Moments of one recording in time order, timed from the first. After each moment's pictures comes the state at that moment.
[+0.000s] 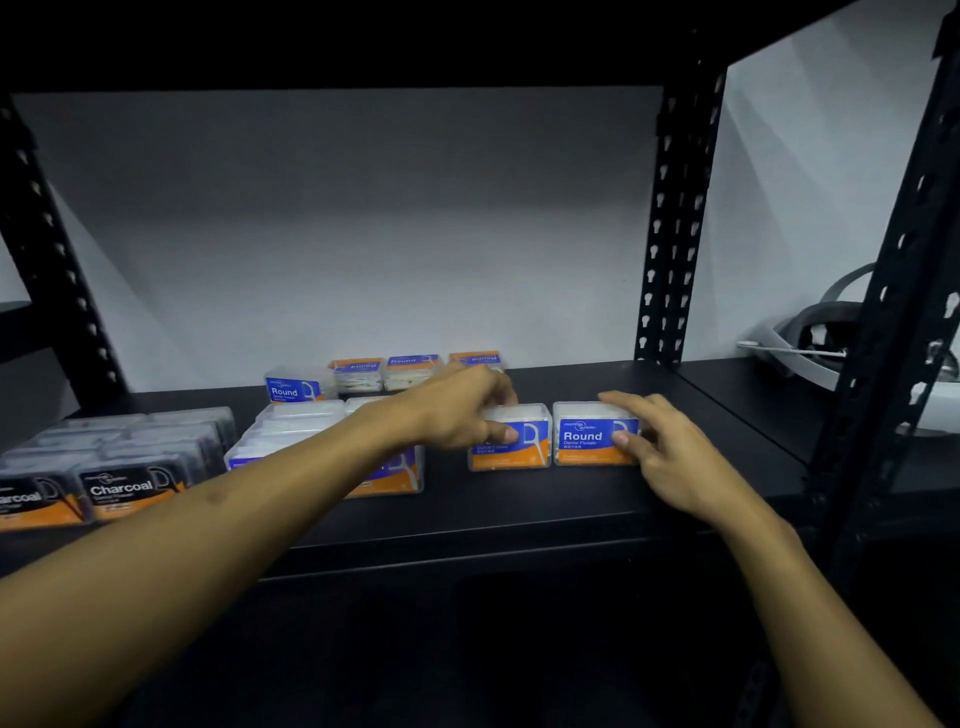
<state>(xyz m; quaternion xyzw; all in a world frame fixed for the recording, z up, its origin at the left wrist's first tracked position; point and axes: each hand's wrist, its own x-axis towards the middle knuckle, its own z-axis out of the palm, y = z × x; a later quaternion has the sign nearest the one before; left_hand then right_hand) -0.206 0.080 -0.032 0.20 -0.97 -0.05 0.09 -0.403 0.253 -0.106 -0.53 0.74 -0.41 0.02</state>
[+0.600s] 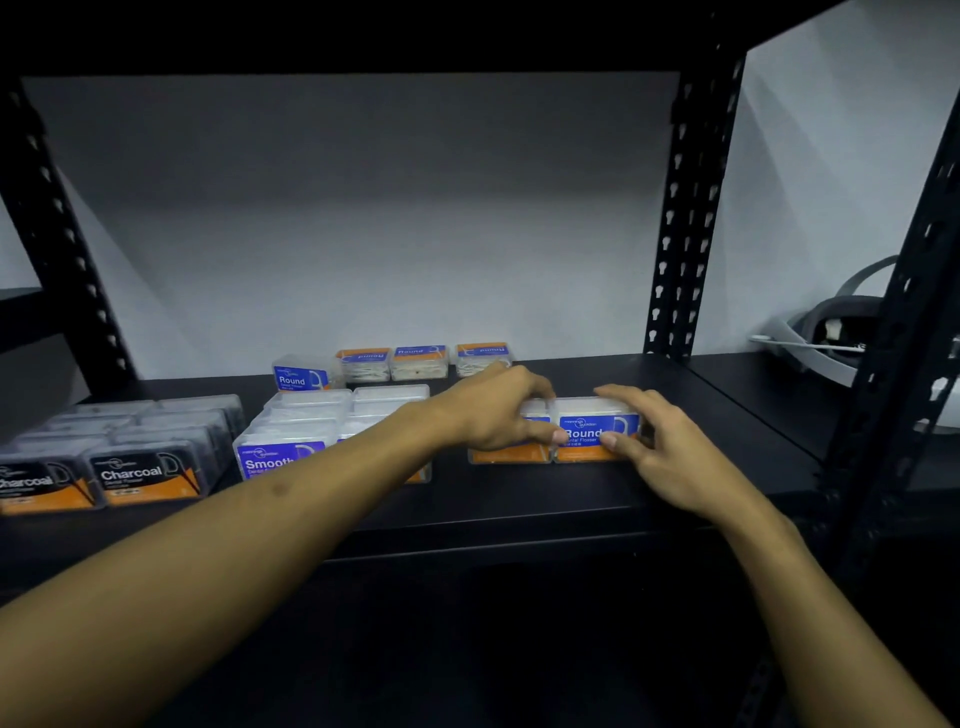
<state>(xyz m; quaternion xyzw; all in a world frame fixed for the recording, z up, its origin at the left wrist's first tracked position) -0.226 0.093 -0.045 0.16 -0.98 -0.04 0.08 -0.396 0.248 -0.108 -0.55 0.72 -0.42 0.03</state>
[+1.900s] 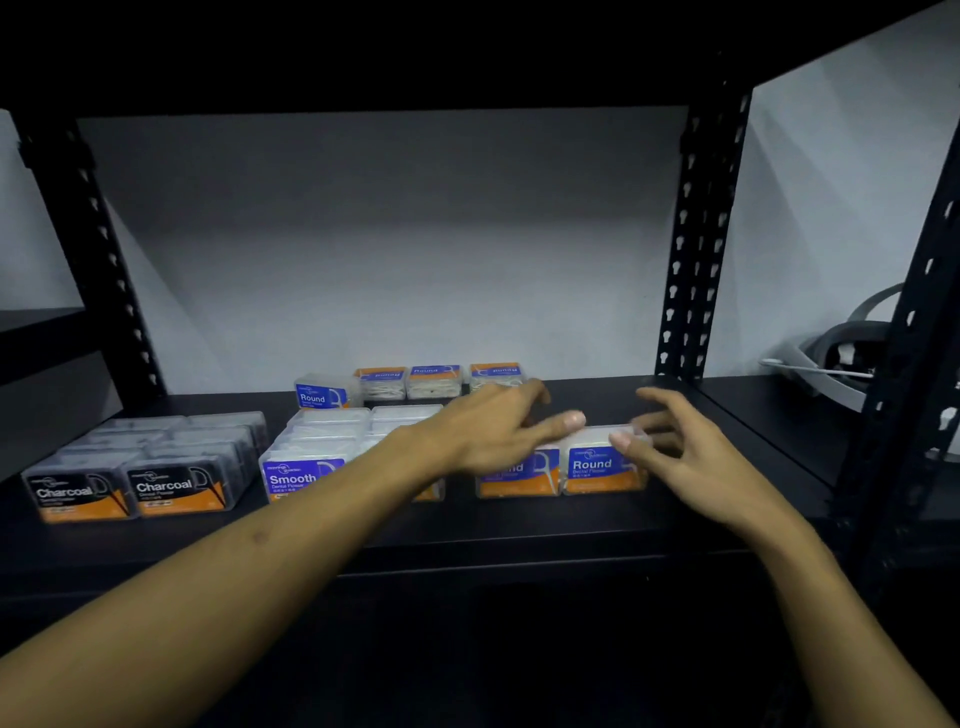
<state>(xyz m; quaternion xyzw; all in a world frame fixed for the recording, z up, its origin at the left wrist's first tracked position) -0.201 0.109 -0.034 0.21 -0.97 -0.09 0.12 -0.388 0.264 -0.085 -0.51 0.70 -0.49 0.12</state>
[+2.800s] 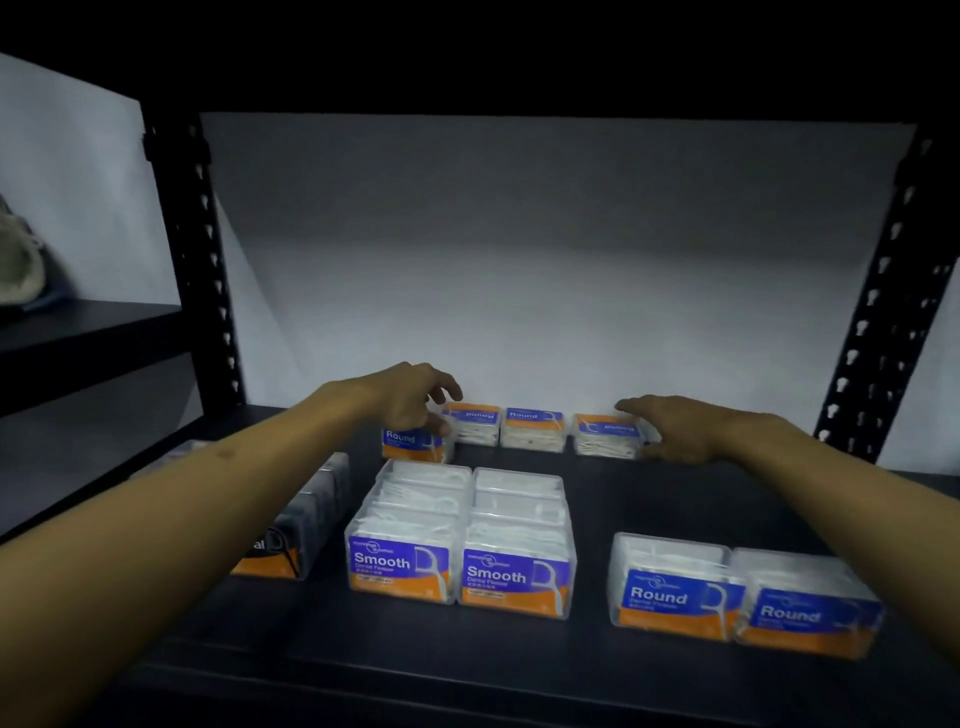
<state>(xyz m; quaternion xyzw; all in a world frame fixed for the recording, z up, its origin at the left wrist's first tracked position) -0.094 -0.115 -0.004 0.39 -0.91 -0.10 0.03 -0.412 0.026 -0.022 -0.65 0.76 0.02 0.02</state>
